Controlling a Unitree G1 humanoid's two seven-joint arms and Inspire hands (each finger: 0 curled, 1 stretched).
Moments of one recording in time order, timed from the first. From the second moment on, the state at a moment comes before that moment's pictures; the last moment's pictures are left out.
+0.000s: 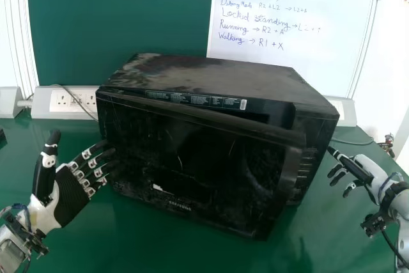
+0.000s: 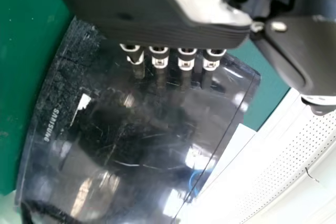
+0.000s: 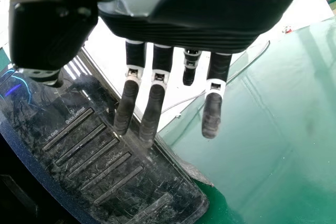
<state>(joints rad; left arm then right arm) 0.15 0.40 0.45 -0.43 -0.91 0.58 -0.45 -0.21 -0.96 -0.25 -0.15 -0.11 0.59 0.62</state>
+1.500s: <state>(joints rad) -0.06 0.35 0.25 -0.37 -0.78 0.66 -0.26 -0.21 -0.95 -0.25 -0.21 -0.10 0.65 0.60</state>
